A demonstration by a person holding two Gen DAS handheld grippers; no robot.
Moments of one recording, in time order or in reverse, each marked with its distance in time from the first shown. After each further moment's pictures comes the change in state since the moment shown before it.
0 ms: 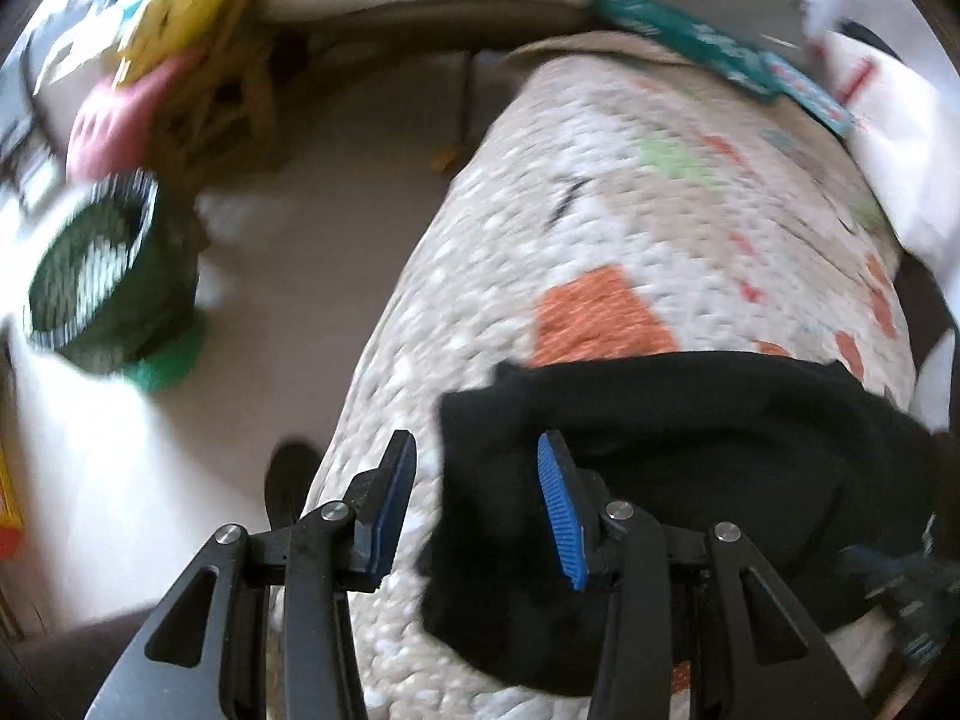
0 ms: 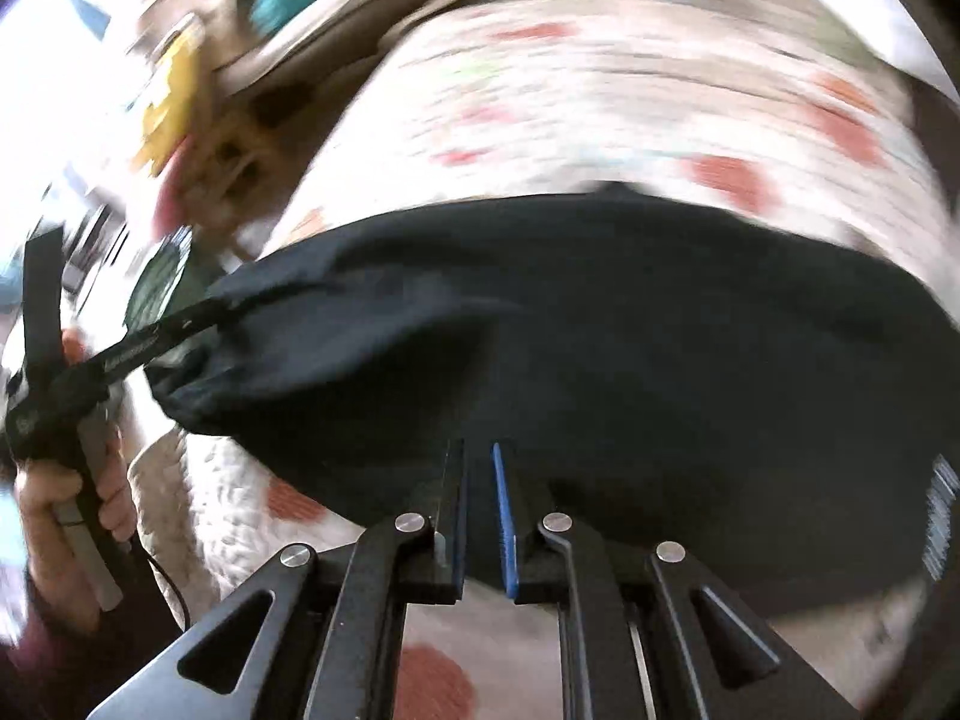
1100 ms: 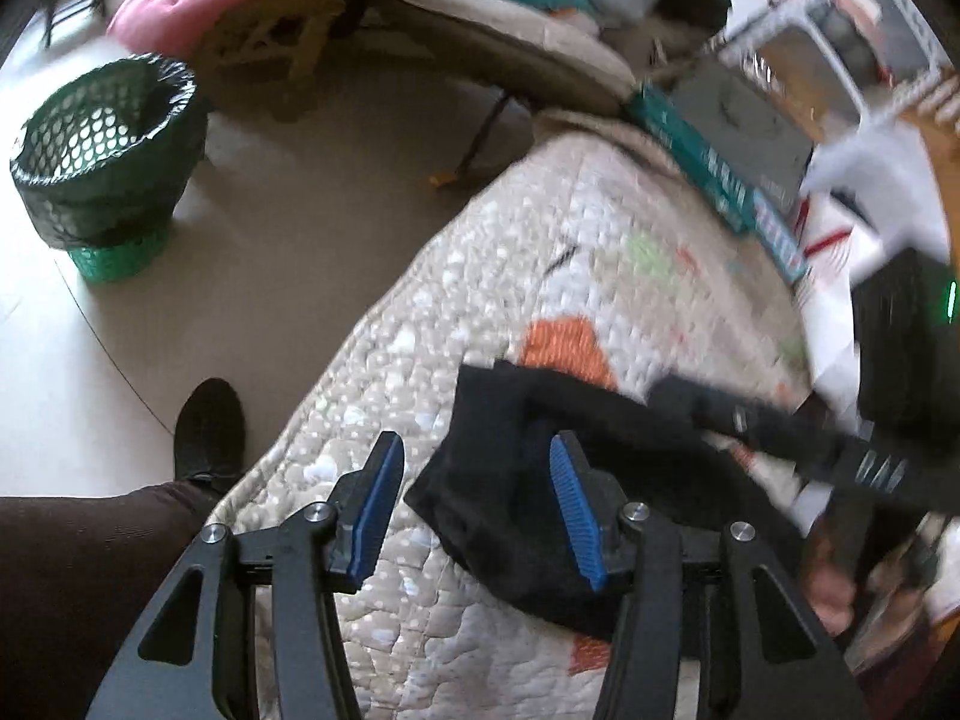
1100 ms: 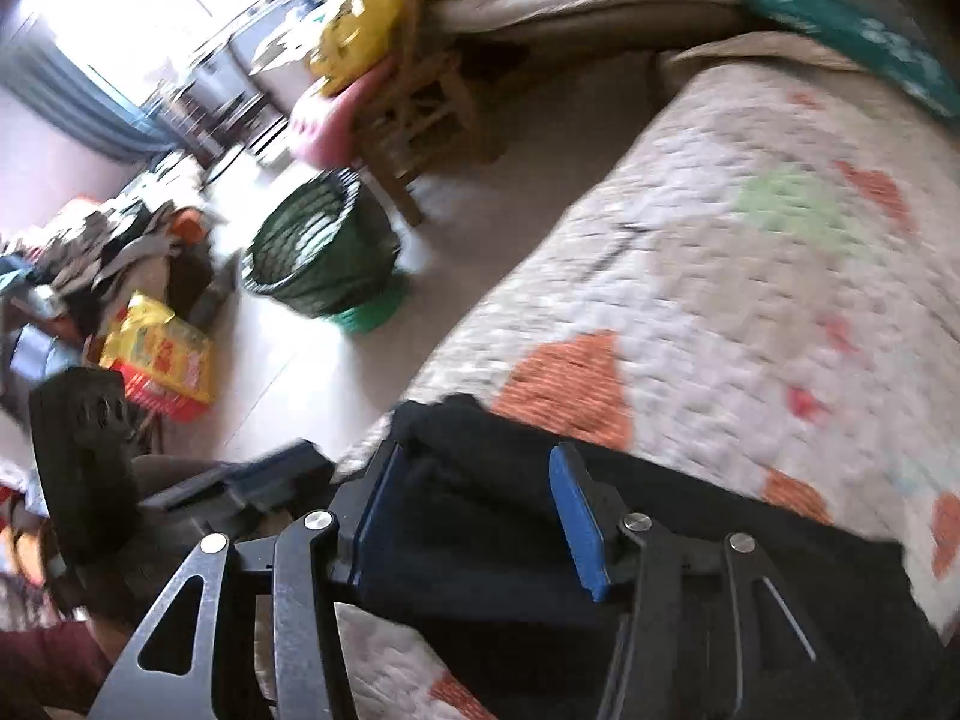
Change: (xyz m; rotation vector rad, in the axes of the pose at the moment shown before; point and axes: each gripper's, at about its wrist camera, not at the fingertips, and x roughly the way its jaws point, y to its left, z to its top) left arm -0.031 0.041 -0.031 -0.256 -0.092 -0.251; right arm 0.039 0.134 0.112 -0.365 0.092 0.276
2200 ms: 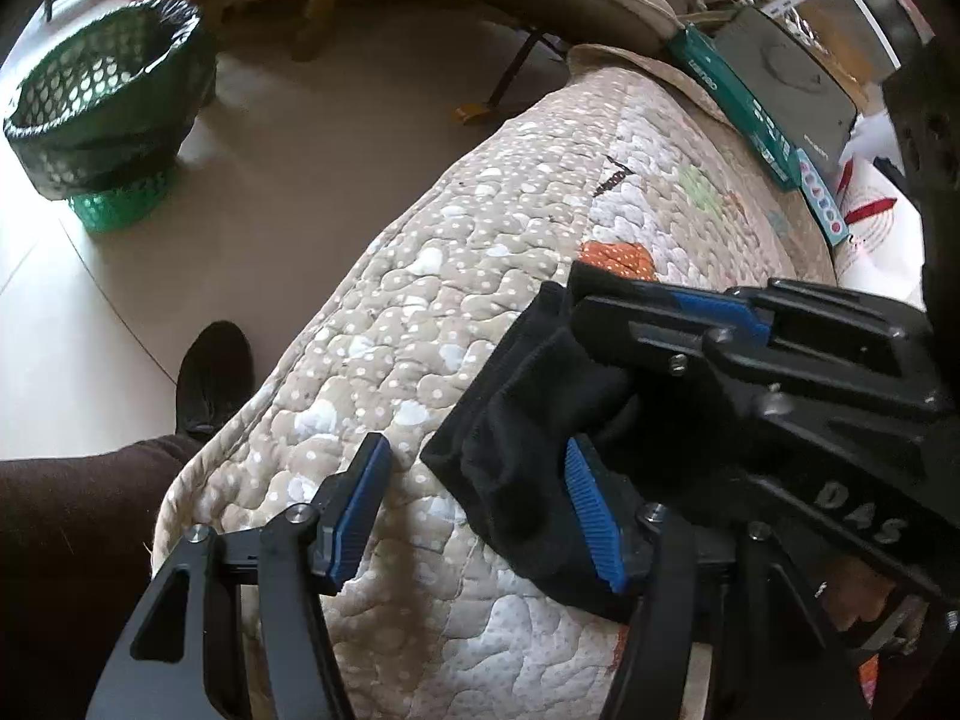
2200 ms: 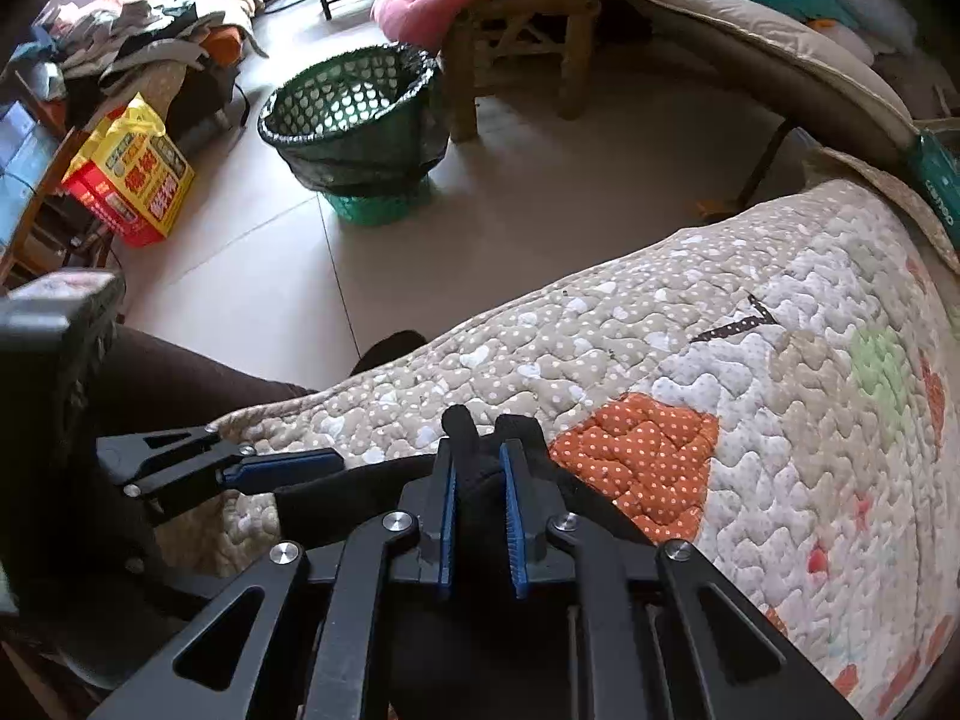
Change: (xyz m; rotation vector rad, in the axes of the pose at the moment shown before) left arm 0.036 0.008 -0.010 -0.028 0.115 0.049; right arm 0.057 0.056 0.014 -0.402 0.160 -0.177
